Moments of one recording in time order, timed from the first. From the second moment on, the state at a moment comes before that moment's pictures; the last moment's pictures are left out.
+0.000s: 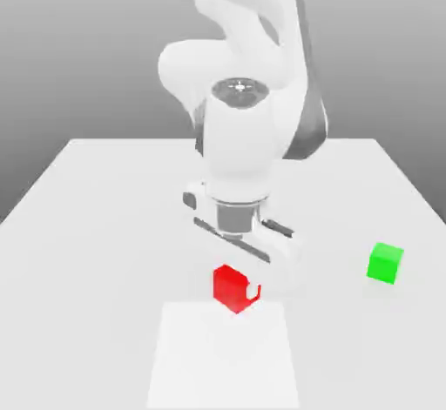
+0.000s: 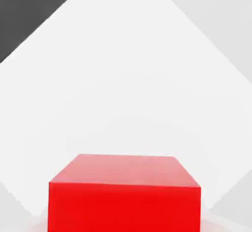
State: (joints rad) arm -0.06 -0.06 0.27 -2.82 0.04 2.77 1.69
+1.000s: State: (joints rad) arm 0.24 -0.03 0.73 -2.82 -0.02 2.79 2.44
